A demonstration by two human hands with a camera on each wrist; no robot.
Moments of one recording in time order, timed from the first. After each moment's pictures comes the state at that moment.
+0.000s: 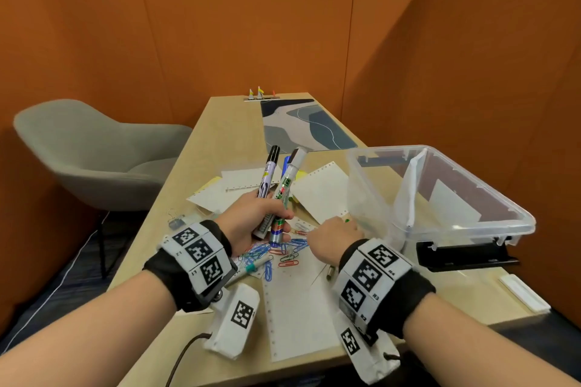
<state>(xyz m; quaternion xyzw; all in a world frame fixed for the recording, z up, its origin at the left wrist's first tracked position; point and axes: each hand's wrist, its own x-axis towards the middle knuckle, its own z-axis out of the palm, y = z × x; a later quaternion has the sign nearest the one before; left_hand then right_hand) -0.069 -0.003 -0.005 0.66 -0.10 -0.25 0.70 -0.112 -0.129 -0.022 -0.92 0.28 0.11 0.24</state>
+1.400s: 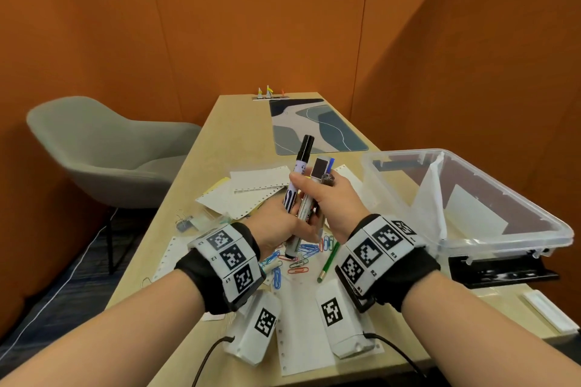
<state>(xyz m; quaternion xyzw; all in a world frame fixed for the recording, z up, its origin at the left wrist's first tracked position) -0.066 -0.021 -0.012 0.74 -0.19 -0.20 0.61 -0.079 -0.127 0.000 -0.64 0.05 -0.08 0.76</state>
